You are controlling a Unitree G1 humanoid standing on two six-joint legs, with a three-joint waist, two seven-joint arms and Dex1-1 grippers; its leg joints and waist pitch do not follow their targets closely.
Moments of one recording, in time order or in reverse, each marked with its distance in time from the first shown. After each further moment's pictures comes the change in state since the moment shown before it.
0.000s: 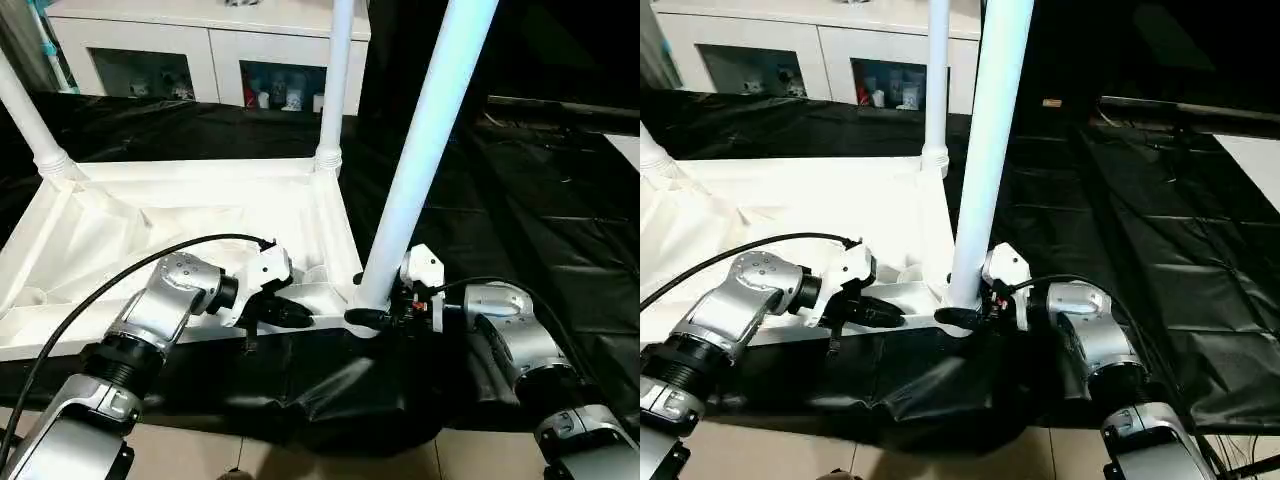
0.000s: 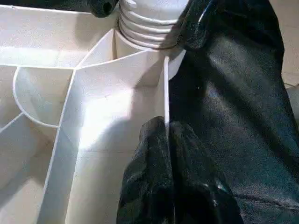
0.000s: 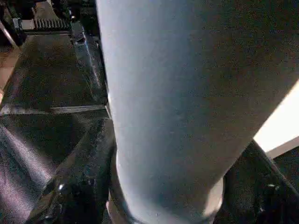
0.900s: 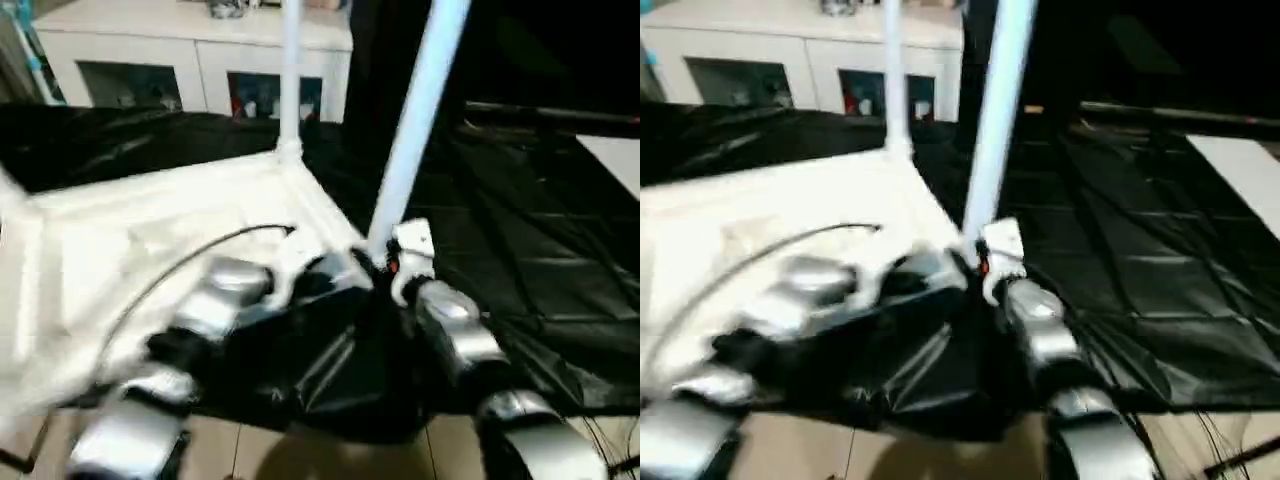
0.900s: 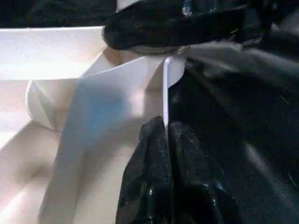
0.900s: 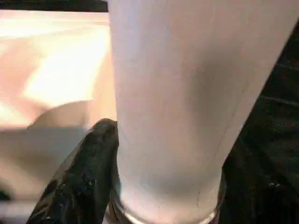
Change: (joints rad) left arm -0.119 -0.287 0.051 0.252 0.083 0.013 0.538; right arm -0.152 0.279 -0.163 0.309 -0.042 0.042 -0.966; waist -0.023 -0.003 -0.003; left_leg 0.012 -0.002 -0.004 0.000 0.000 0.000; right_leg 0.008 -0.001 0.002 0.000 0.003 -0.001
